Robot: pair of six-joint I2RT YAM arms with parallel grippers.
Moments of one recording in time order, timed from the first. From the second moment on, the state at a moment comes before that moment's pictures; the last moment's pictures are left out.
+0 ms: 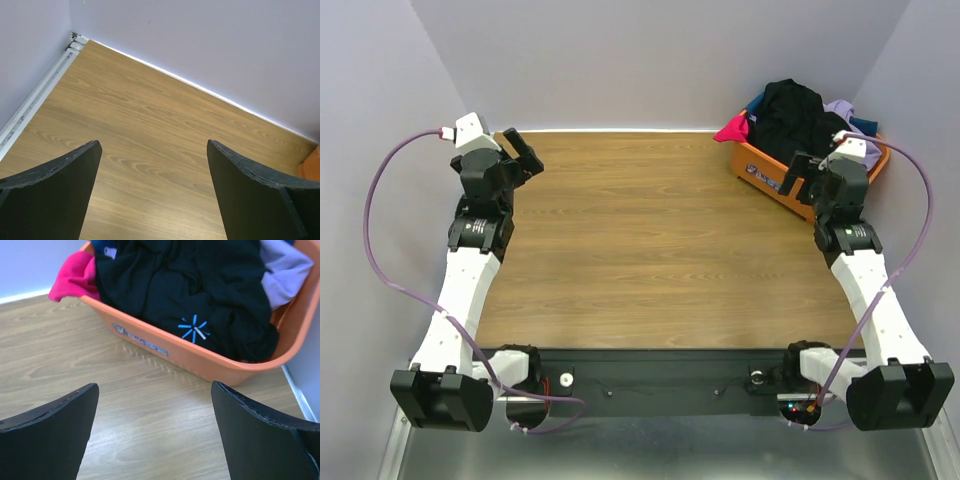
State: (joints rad) left arm -0.09 1.08 1.13 -0.20 -0.26 -0.40; right arm 0.02 1.08 1.01 -0.20 0.23 0.15
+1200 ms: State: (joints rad) left arm -0.09 1.20 1.15 -0.32 -0.22 -0.42; right arm -0.18 1.89 1.66 -0.24 0.07 0.20
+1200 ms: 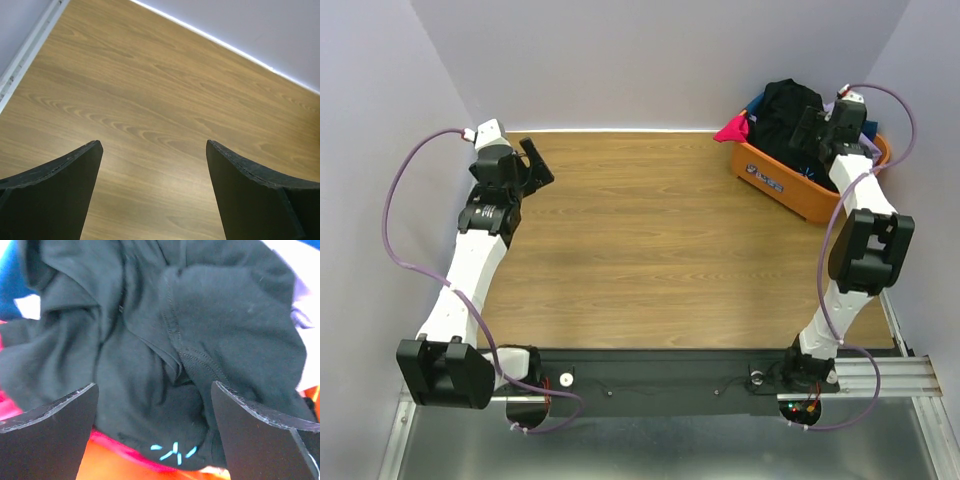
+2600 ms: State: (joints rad) left arm -0.10 1.29 1.25 -0.34 -0.17 -0.37; right arm -0.19 1.66 2.07 -0.41 -0.05 0.24
